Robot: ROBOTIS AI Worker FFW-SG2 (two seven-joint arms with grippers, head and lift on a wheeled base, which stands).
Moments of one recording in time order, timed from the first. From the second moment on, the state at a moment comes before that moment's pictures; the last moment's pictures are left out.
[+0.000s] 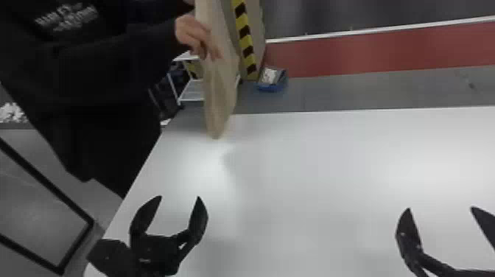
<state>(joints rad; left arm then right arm) 0.66 0.00 0.28 -2.00 0.18 -0.18 -0.20 0.68 -0.04 0.19 -2.10 0.13 -0.10 -0.08</state>
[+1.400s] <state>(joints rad) 0.65 0.00 0.28 -1.99 0.18 -0.17 -0.20 0.66 -0.05 0.19 -2.09 0.12 -0.07 -0.08</state>
